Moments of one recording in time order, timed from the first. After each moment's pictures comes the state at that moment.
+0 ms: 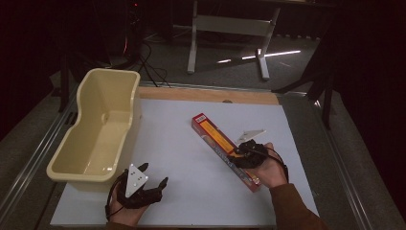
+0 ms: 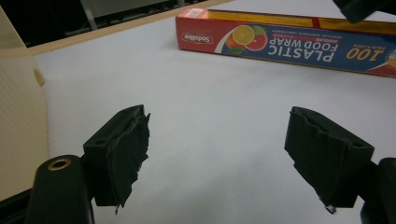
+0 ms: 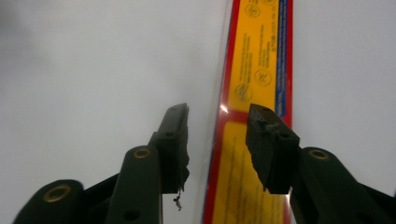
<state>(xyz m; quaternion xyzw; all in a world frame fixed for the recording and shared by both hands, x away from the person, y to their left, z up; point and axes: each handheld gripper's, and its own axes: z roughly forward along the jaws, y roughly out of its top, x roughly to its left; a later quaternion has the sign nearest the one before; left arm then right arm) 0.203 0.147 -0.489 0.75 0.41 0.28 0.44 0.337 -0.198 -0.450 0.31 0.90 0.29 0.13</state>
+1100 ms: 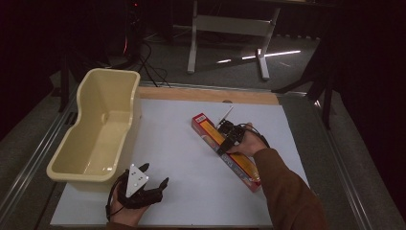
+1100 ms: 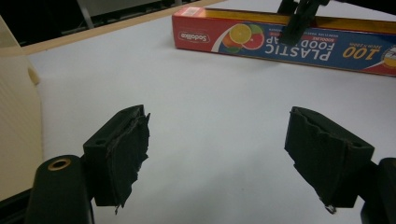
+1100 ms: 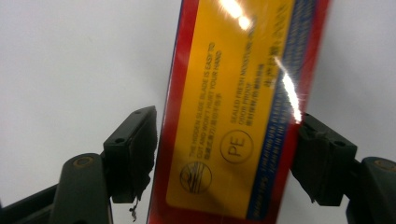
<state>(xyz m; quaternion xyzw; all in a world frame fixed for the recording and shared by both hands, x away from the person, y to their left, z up) 0.203 0.146 -0.490 0.75 0.41 0.27 0.44 0.435 -0.147 -0.479 0.33 0.94 0.10 0.01</state>
